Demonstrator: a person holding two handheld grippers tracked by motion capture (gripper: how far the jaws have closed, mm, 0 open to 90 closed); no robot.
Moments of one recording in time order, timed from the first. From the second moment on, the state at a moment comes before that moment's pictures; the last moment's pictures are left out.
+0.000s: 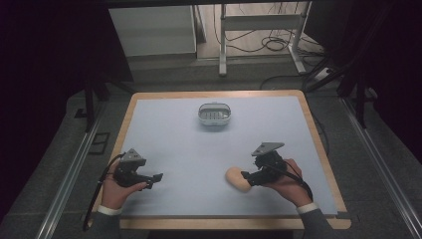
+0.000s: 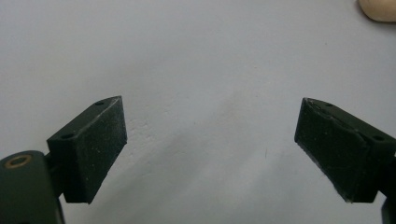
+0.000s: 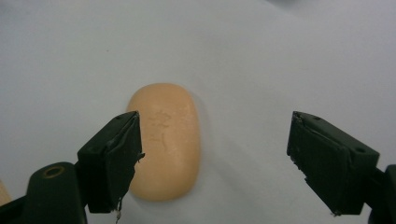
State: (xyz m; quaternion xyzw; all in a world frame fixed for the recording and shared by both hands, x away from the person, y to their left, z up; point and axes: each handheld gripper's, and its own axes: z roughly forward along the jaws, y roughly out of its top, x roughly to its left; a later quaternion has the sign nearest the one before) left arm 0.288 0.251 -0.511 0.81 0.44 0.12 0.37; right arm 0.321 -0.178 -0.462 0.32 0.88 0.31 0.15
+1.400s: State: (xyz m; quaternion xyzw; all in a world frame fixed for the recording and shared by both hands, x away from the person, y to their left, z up) left arm 0.288 0.249 -0.510 0.82 0.43 0.12 0.37; right arm 0.324 -0.130 -0.505 0.29 0.93 0.20 0.10
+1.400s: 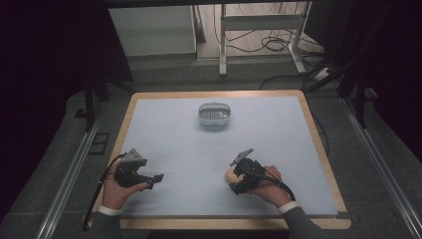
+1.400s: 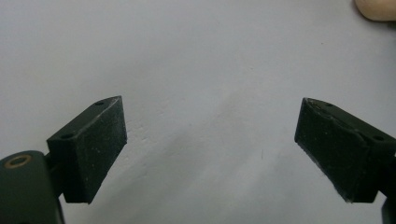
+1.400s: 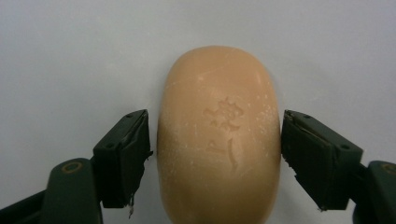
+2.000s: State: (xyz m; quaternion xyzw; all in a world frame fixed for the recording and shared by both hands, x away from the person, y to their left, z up) left arm 0.288 0.249 -0.510 0.82 0.43 0.12 0.37; right arm 0.325 -0.133 -0.500 0.29 0.93 0.20 0.12
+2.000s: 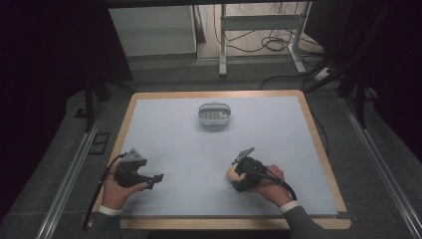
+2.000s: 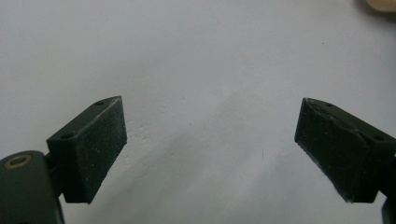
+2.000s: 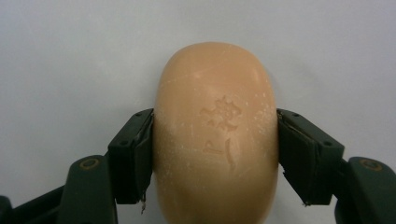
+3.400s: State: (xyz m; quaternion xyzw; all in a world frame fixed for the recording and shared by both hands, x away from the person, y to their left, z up) left arm 0.288 0.248 -0.512 0.82 0.43 0.12 0.36; right arm 0.340 -0.145 -0.462 0.29 0.91 0.24 0.18
